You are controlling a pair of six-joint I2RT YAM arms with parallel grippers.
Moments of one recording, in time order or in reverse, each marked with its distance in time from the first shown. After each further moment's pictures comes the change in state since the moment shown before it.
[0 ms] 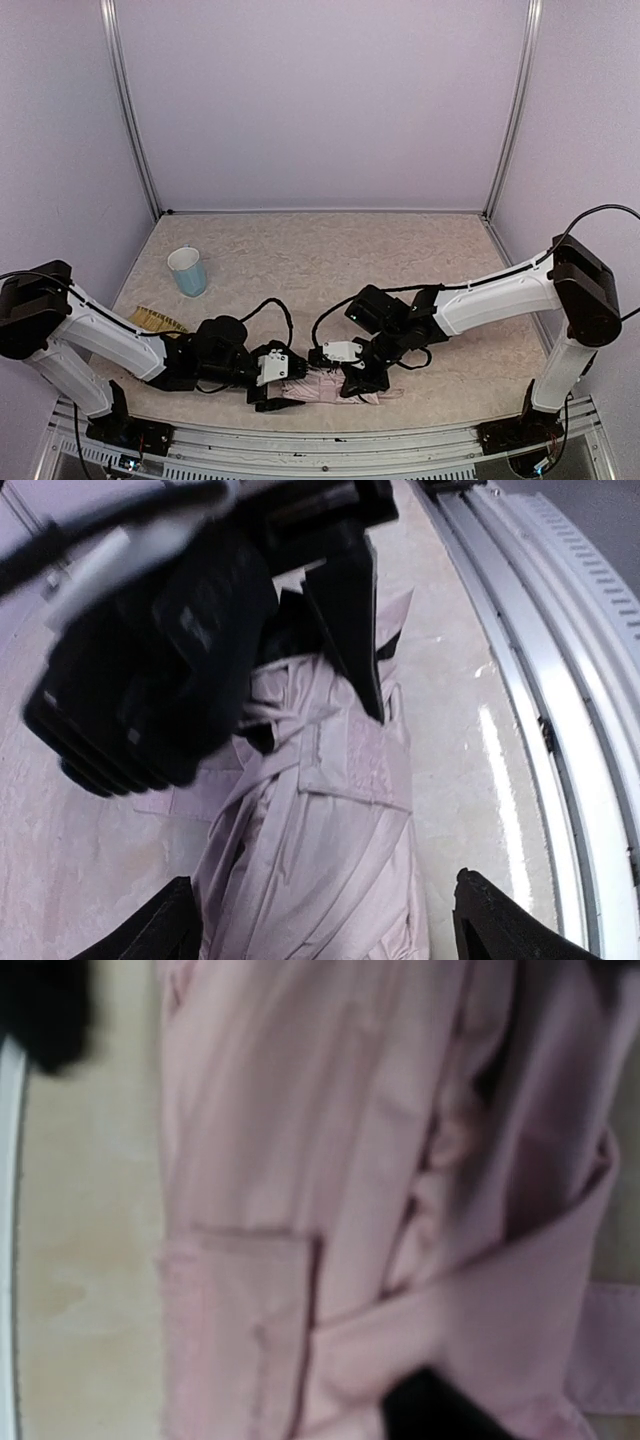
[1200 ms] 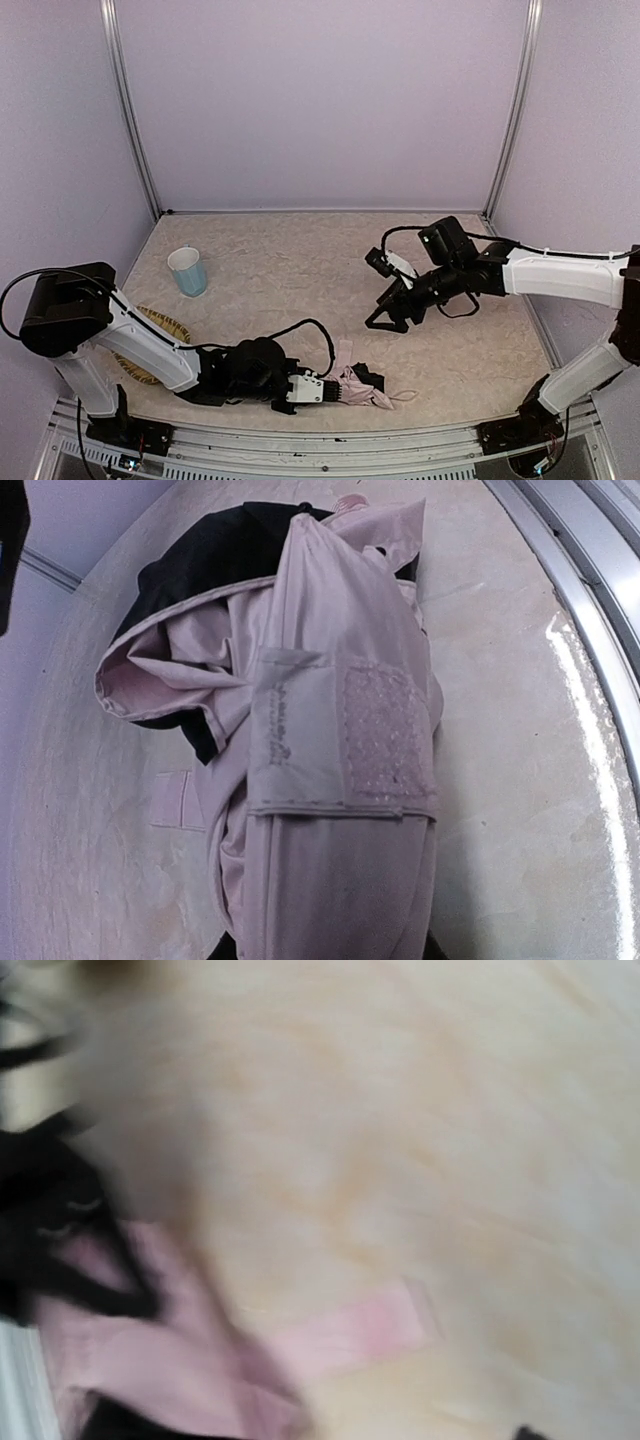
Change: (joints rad) left arm -0.164 0.253 0.151 0.019 -0.326 0.192; right arm -0.347 -0.345 -0.047 0.019 -0.171 0.287
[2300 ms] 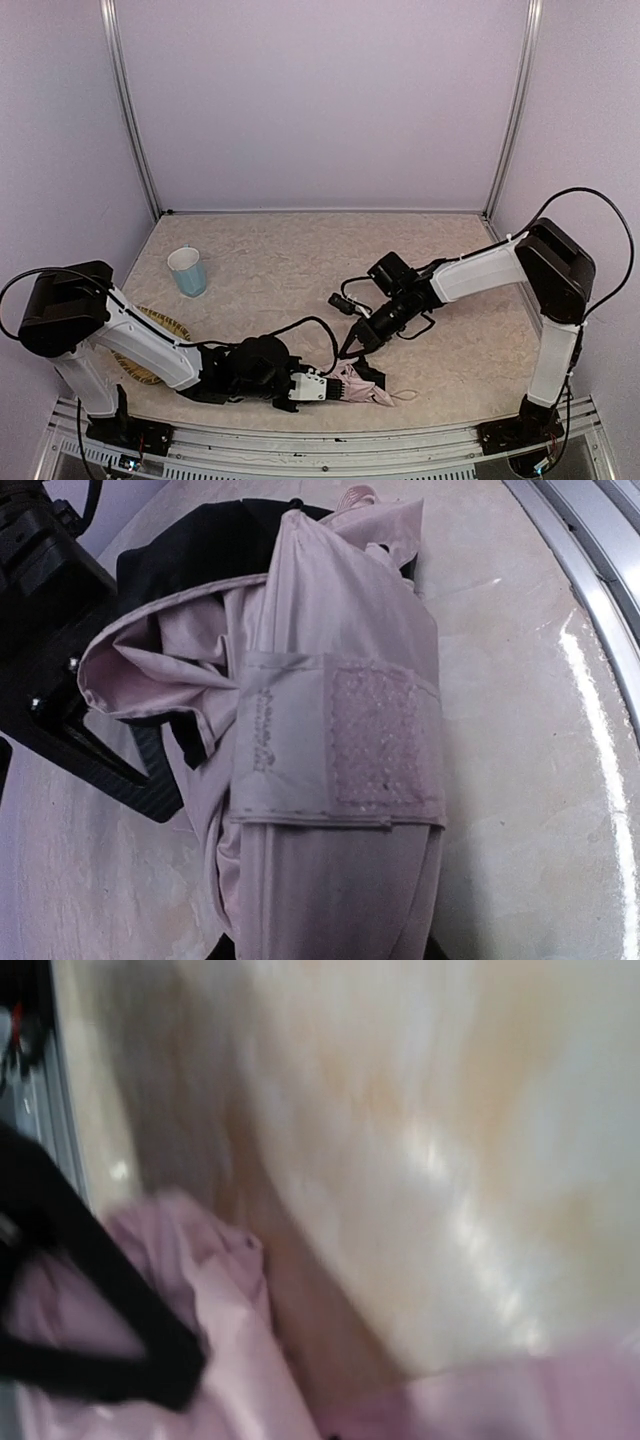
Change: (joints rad) left arm -0.005 -0.006 0.029 -0.053 -0.024 0.011; right arm 0.035 0.506 0.122 0.090 -0.313 0.273
